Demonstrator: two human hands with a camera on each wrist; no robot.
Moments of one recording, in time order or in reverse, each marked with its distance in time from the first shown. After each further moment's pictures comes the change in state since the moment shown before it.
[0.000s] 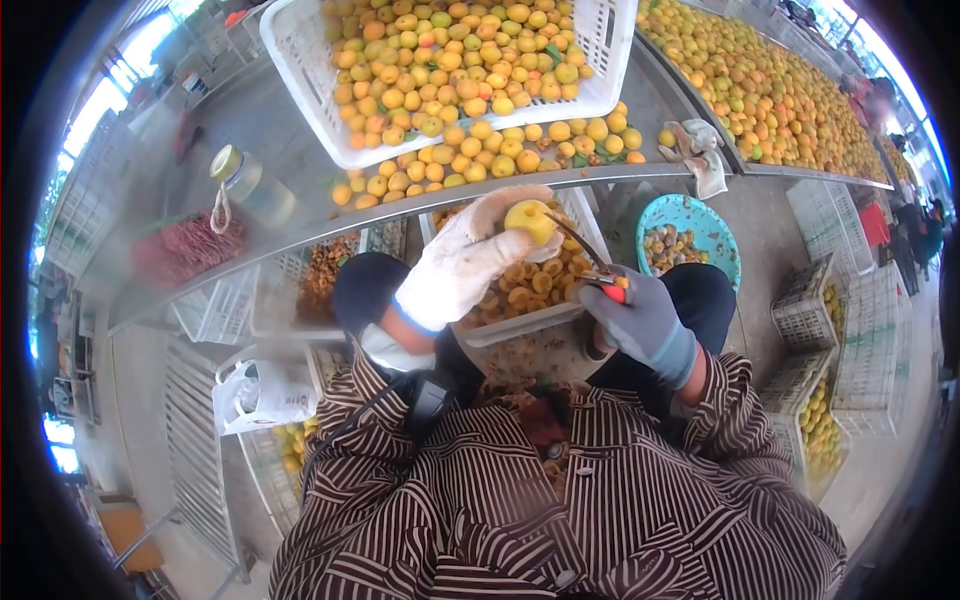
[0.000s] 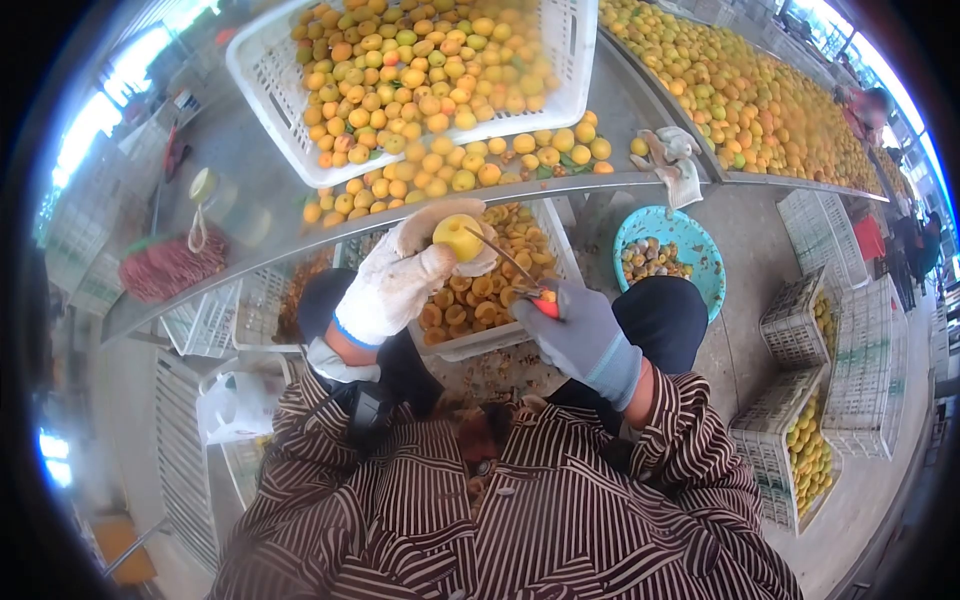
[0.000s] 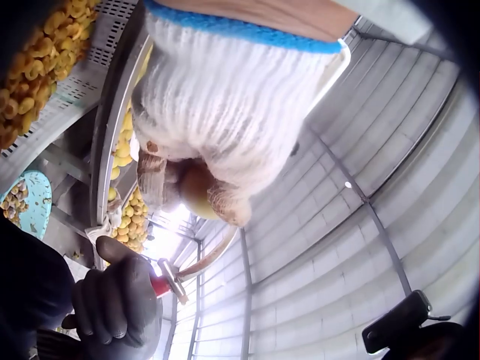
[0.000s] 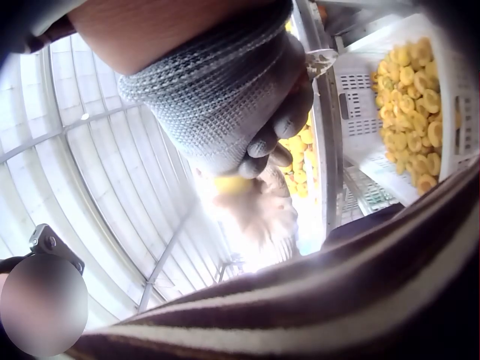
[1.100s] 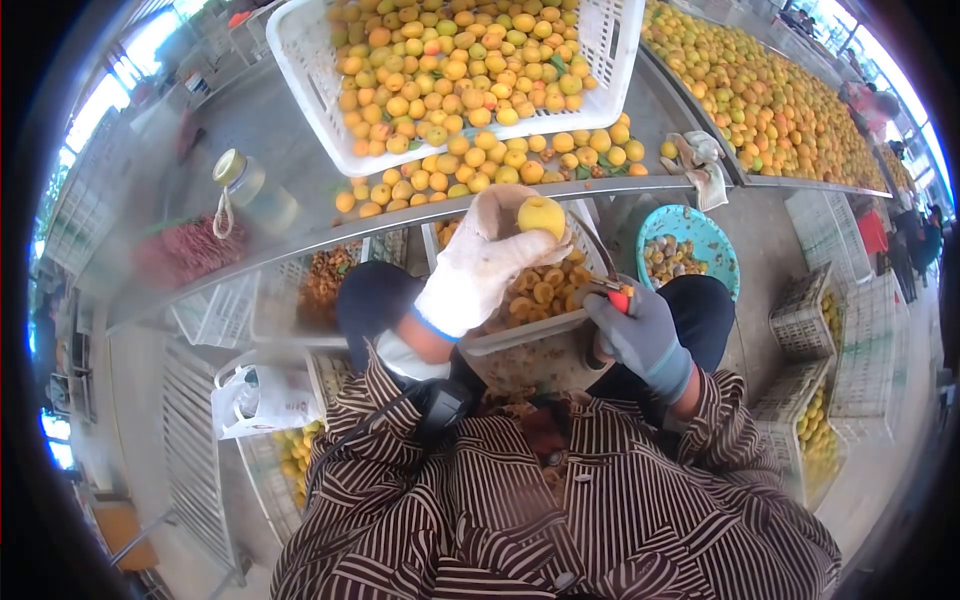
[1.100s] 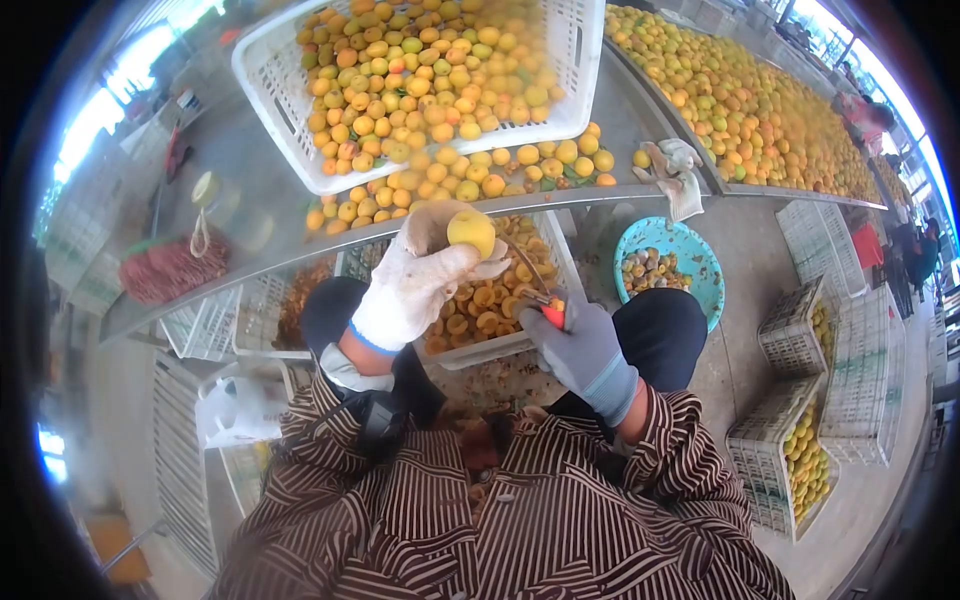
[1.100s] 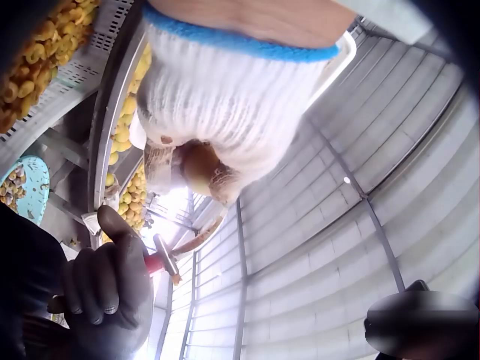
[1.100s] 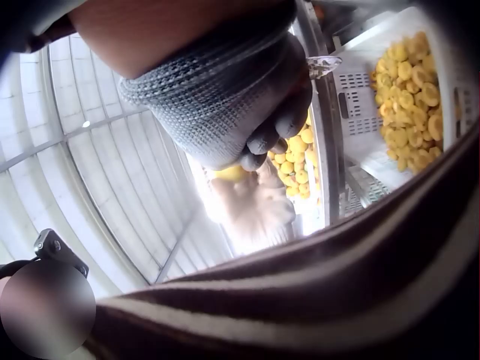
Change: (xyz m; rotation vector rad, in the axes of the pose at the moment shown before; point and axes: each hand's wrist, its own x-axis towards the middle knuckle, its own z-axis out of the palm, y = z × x) left_hand 0.011 -0.007 0.011 -0.211 0.219 0.008; right_hand -0.001 -0.001 0.010 0.175 0.059 0.061
